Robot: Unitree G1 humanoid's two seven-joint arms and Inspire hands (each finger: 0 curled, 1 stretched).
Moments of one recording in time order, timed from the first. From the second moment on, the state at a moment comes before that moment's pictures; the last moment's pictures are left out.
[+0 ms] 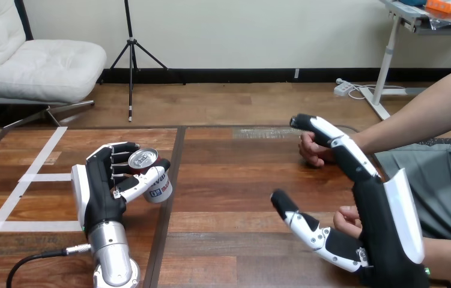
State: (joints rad) left arm -0.48 0.10 0.05 1.18 0.17 -0.62 0.51; right arm 0.33 -0.11 0.00 -0.18 -0.54 -0.72 -0.18
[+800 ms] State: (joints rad) left arm -0.48 0.10 0.05 1.18 0.17 -0.62 0.51; right arm 0.33 -0.21 -0.10 -0.25 -0.76 -0.54 -0.24
